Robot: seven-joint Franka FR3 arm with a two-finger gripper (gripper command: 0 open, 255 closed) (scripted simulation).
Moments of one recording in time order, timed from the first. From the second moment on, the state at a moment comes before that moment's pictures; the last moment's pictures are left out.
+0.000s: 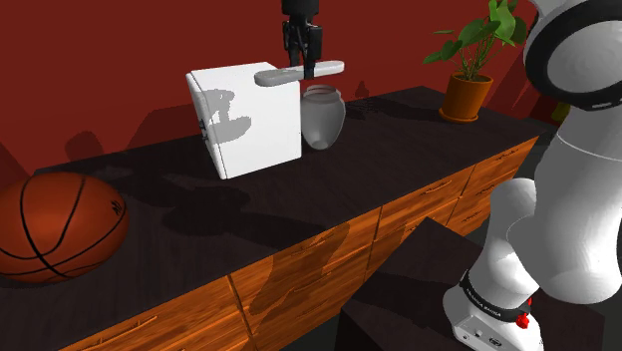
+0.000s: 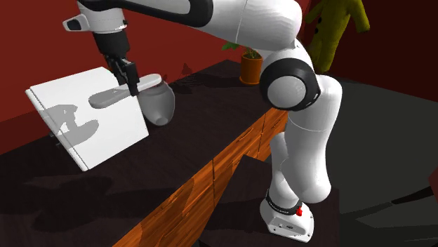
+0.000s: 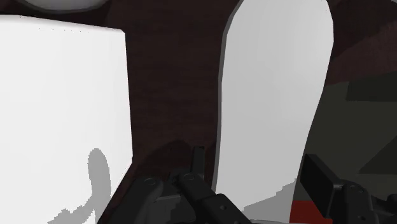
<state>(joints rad) 0.66 0.07 -0.44 -1.27 0.05 1.33 -1.06</state>
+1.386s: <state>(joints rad) 0.72 0.13 -0.40 -1.43 0.07 1.54 -0.97</state>
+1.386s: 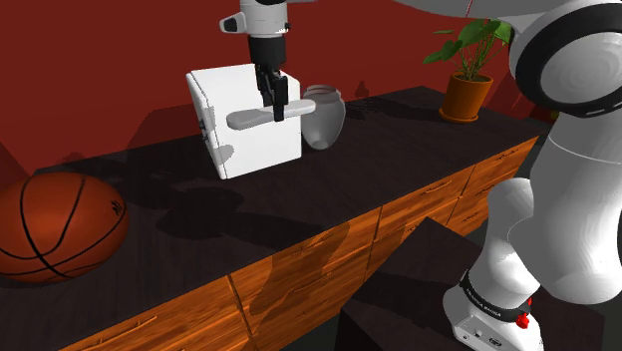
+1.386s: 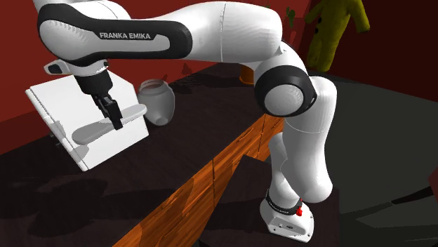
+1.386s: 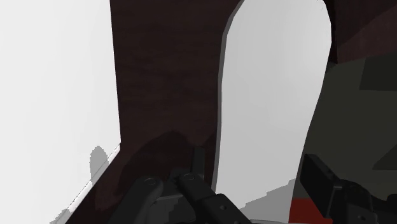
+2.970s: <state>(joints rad) 0.73 0.10 -0.39 -1.79 0.06 1.87 -0.97</state>
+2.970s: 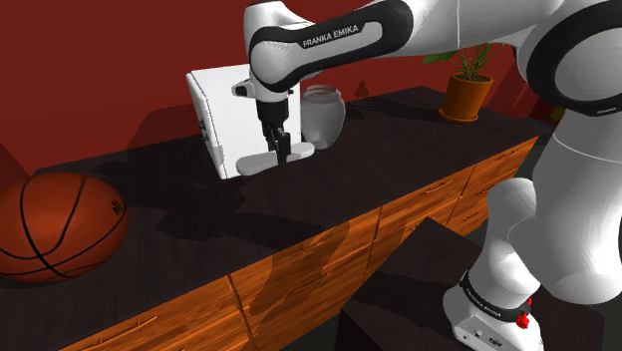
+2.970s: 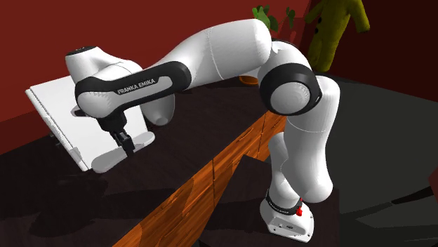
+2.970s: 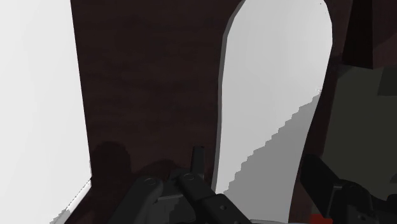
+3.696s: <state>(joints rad) 0.73 0.13 -0.39 -1.91 0.08 2.01 -0.98</state>
